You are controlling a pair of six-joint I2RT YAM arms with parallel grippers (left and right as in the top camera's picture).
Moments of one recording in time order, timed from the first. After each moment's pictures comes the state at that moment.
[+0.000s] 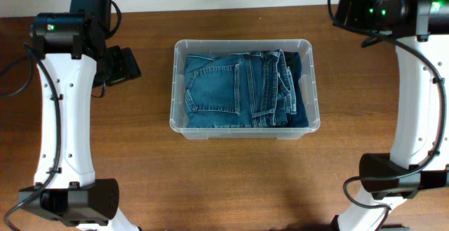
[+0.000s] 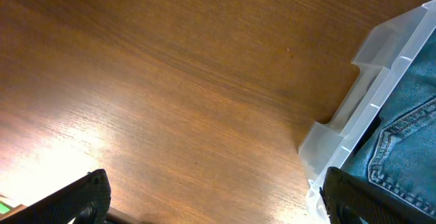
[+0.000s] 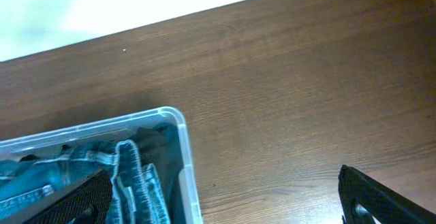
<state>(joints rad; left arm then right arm) -0.04 1.84 2.17 -1.68 -0.21 -0.42 -0.01 1.91 2.45 -1.44 0.11 0.21</state>
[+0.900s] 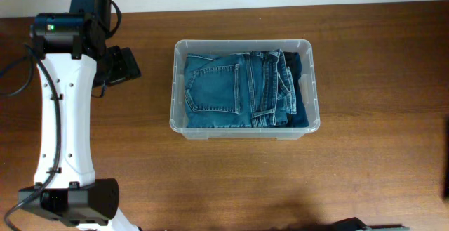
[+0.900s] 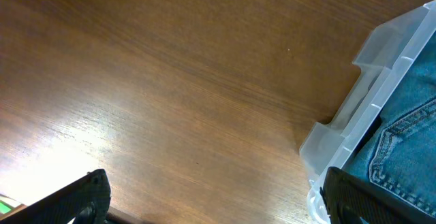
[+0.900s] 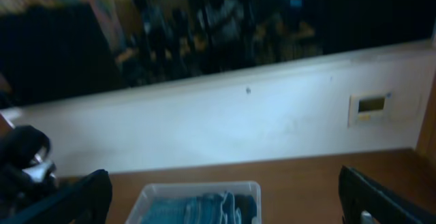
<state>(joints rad) -0.04 1.84 2.17 -1.68 -0.21 -0.42 0.22 1.03 2.46 -1.44 0.11 0.21</state>
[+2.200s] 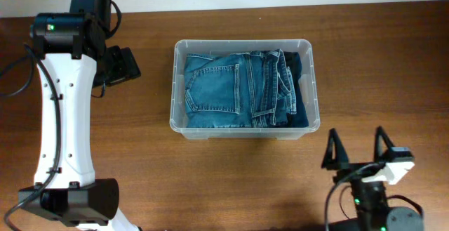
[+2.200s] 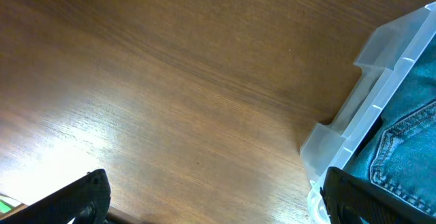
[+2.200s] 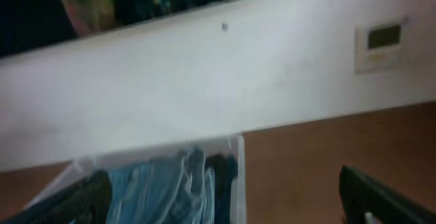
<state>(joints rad) -0.04 1.84 2.17 -1.68 -0.22 -0.42 0.16 0.03 0.39 -0.27 0.11 0.21</state>
